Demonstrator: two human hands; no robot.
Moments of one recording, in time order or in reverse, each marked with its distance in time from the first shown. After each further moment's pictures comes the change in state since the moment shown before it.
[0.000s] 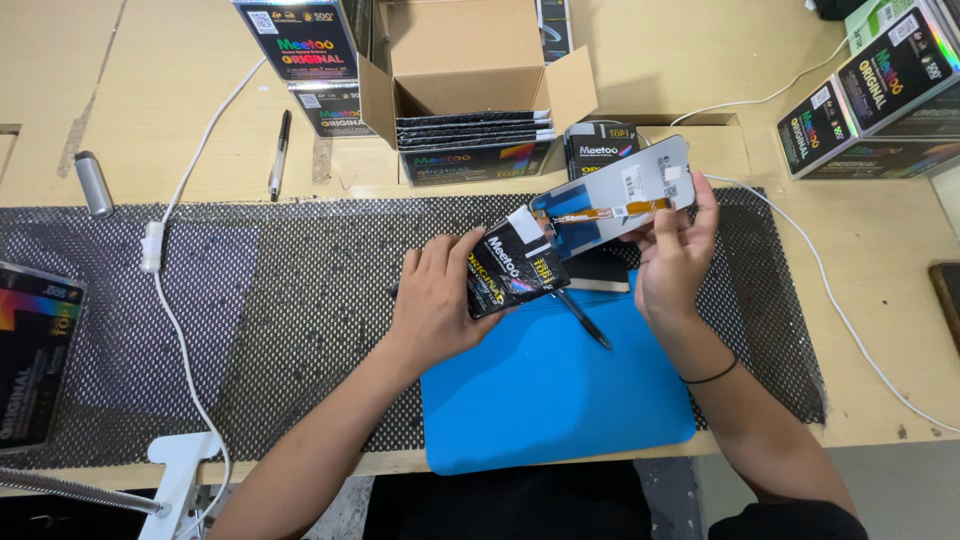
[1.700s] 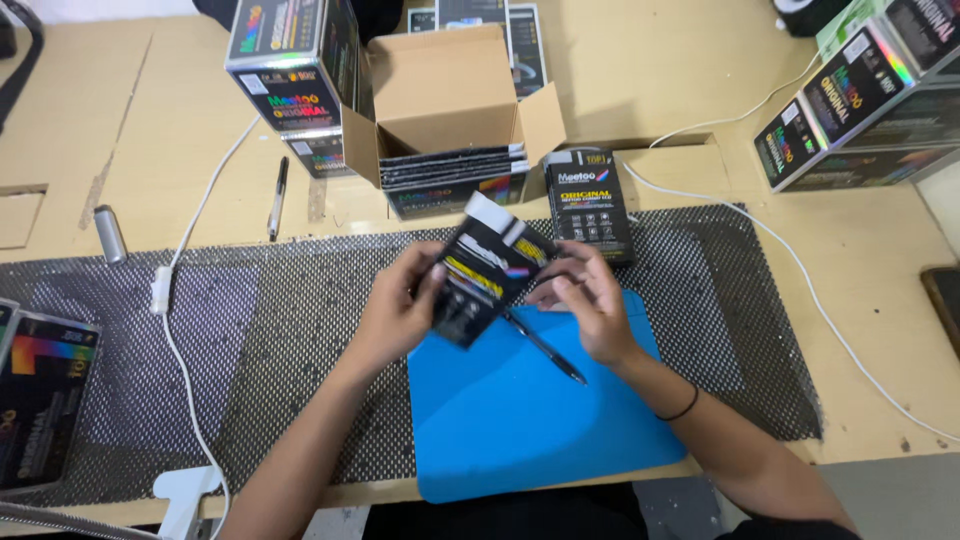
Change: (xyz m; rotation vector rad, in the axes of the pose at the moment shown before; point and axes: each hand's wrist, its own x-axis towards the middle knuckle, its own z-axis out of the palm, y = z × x) left_hand 0.039 0.002 -0.034 -0.718 -0.048 -0.319; right_hand -0.041 0.013 0.018 0.079 -0.490 0.051
